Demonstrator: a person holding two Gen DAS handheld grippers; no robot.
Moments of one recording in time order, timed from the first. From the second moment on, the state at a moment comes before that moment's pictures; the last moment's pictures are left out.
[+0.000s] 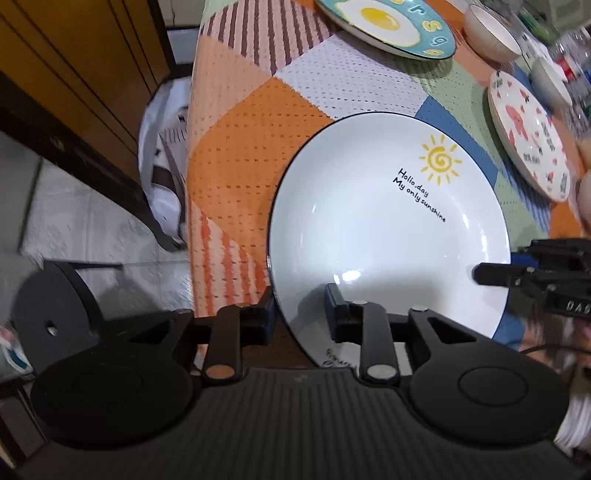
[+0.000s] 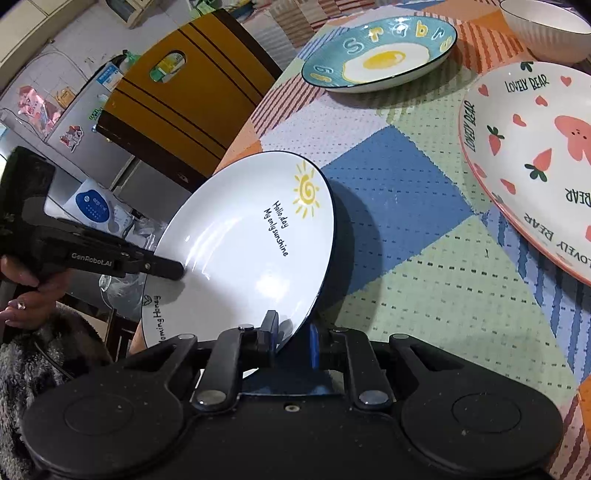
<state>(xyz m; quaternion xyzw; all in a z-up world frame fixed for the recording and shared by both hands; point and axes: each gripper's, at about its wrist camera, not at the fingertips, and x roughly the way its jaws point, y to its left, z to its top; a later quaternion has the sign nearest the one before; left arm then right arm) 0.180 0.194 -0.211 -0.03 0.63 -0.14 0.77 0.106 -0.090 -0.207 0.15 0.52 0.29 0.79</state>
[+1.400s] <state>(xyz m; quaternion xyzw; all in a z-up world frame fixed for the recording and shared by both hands) 0.241 0.026 -0.117 -0.05 0.52 -0.22 0.82 0.117 -0.256 -0.132 0.15 0.41 0.21 0.87</state>
